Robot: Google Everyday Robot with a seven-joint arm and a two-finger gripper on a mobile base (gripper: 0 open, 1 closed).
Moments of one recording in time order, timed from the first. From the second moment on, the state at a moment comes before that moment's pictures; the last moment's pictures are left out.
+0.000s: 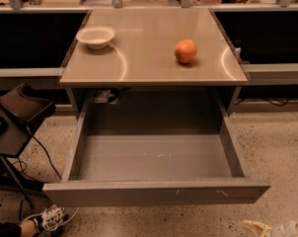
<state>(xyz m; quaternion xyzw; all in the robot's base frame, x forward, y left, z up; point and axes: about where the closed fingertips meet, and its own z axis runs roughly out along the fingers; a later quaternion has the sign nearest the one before) 0.211 -0.210 0.667 -0.55 0.78 0.26 0.13</state>
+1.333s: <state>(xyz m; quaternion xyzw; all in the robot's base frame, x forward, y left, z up) 0.255 -0.084 0.635 -0.66 0.67 0.32 0.14</state>
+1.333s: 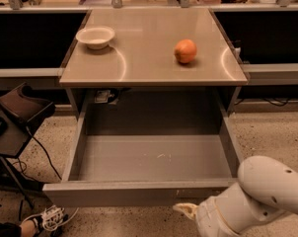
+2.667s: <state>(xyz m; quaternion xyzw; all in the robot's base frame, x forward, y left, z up) 0.369 -0.051 0.641 -0.63 0.71 0.26 0.17</state>
